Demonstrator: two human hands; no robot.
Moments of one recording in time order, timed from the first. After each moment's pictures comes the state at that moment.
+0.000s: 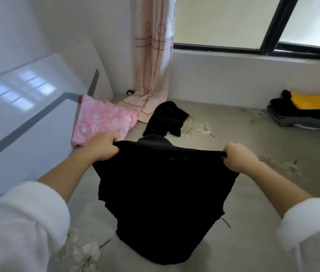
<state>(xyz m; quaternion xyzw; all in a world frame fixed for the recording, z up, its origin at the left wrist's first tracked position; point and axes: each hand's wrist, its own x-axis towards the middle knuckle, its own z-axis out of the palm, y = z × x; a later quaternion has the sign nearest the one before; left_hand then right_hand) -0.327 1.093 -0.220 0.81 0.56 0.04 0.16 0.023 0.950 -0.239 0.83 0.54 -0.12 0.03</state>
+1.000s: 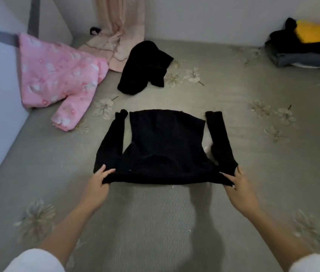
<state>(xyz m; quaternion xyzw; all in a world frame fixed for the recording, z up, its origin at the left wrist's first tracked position) -0.315 1.026 -0.480 0.70 0.57 0.13 0.41 0.034 0.828 -0.460 0.86 0.44 -0.20 -0.17</state>
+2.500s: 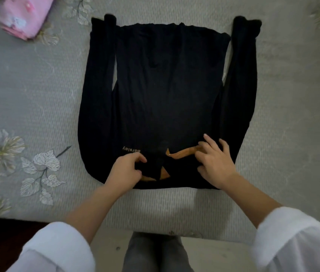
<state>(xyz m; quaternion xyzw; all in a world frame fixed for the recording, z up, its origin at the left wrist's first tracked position) -0.266 0.898 -0.619 0.72 0.54 -0.07 0.44 -0.019 0.797 -0.626 0.71 0.67 -0.20 0.12</state>
